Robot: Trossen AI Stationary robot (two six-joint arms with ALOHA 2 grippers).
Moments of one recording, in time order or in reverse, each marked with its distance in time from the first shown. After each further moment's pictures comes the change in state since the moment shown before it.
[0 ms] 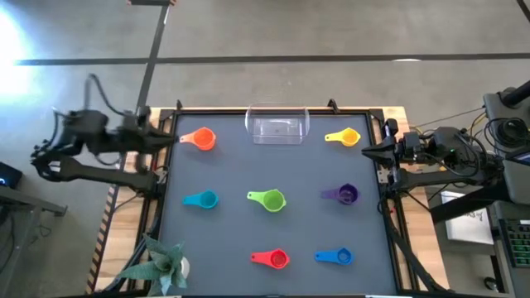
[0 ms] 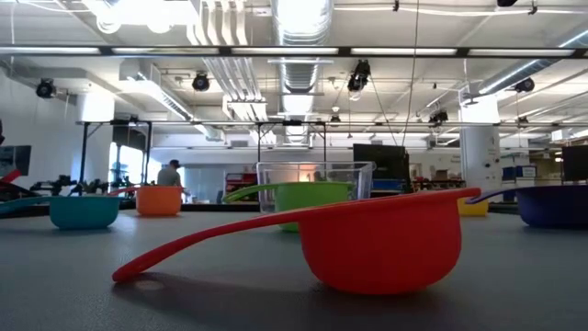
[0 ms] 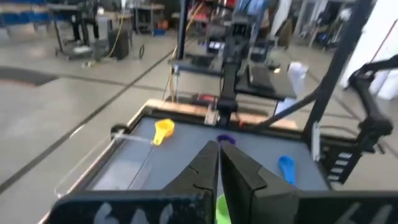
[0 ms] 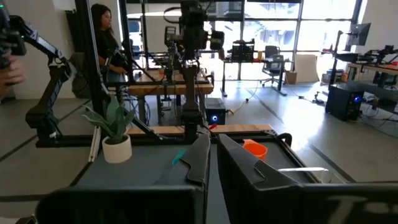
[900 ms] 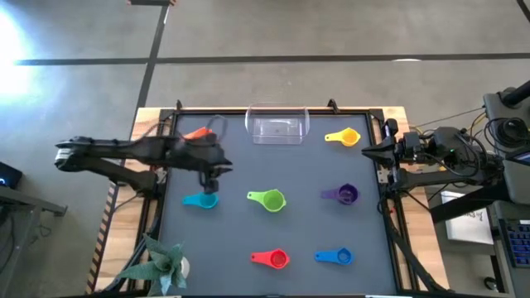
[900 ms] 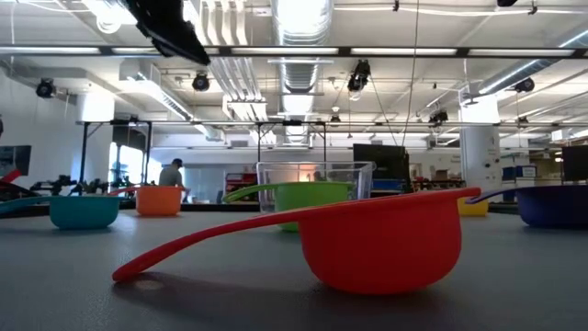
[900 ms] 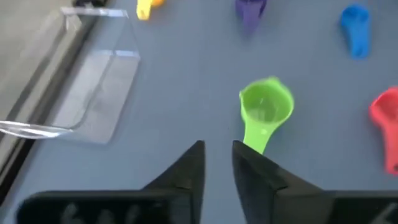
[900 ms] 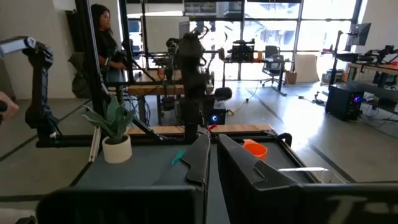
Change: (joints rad) left arm 0.000 0.492 -0.191 0.109 -0.008 0.090; right arm 0.000 0.000 0.000 0.000 0.000 0.000
